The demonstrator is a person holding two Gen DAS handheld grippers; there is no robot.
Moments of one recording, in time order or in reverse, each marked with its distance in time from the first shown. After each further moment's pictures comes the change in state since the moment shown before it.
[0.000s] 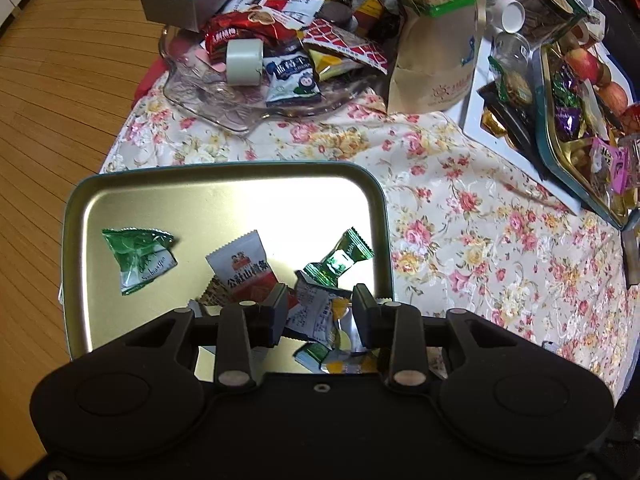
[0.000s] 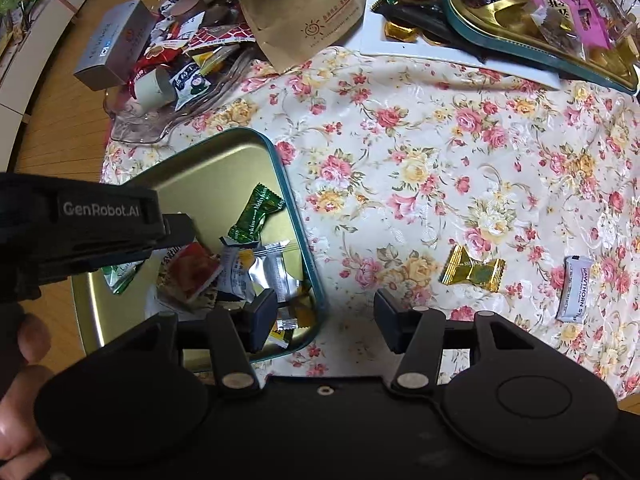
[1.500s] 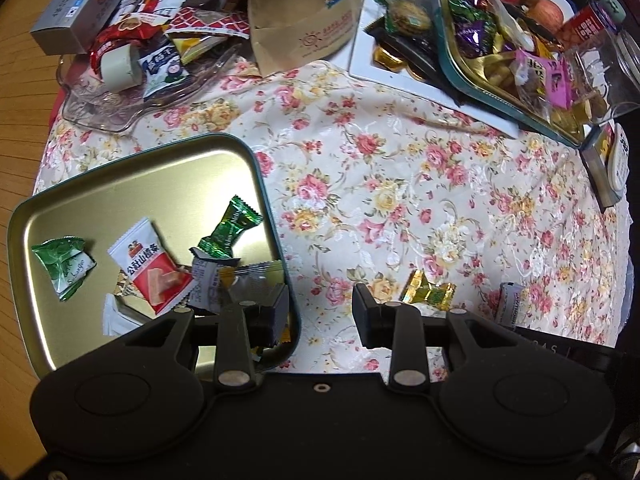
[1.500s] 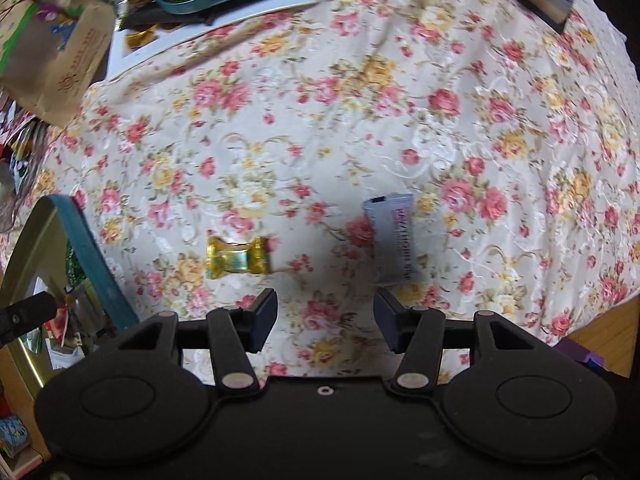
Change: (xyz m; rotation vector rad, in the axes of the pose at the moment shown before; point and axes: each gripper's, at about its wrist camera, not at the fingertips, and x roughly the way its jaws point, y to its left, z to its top) left arm 0.005 -0.088 -0.024 0.200 0.063 -0.049; right arm 0.005 -0.182 -0.008 0.352 0.101 -0.121
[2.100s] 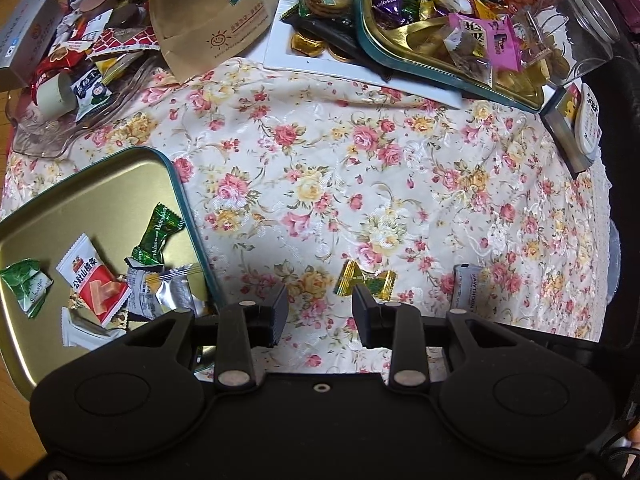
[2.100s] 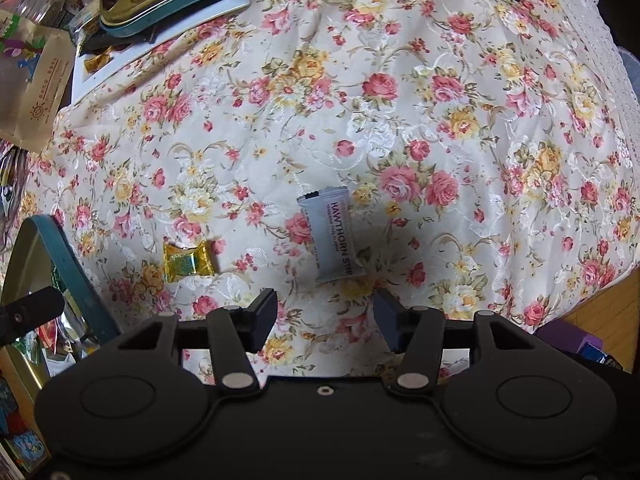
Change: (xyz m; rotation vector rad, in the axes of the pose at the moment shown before) left arm 0.006 -0.058 -0.001 0.091 0.029 -0.035; right arm -0.003 -0.046 0.003 0.078 0.021 0.019
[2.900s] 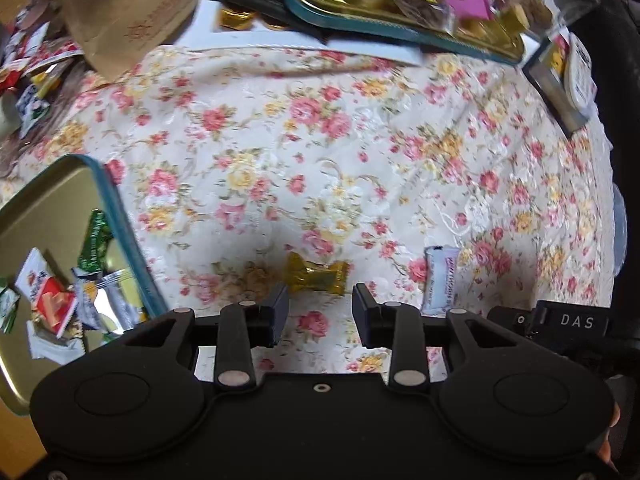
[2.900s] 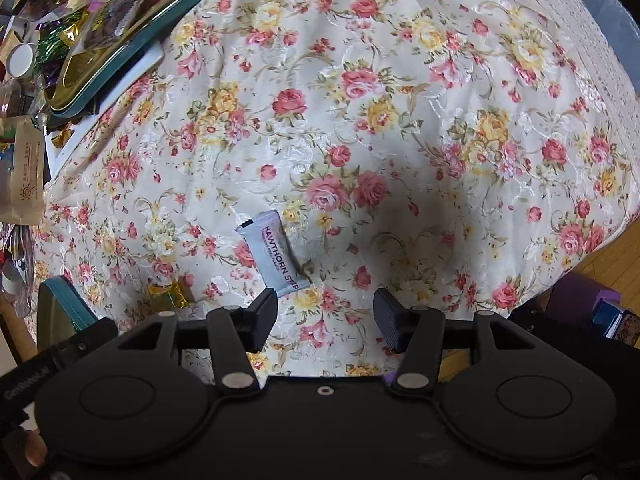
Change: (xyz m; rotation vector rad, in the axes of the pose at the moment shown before) left arm 0.042 -0.057 -0.001 0.103 0.072 0.011; right arm -0.003 -0.070 0.016 0.192 0.063 0.099
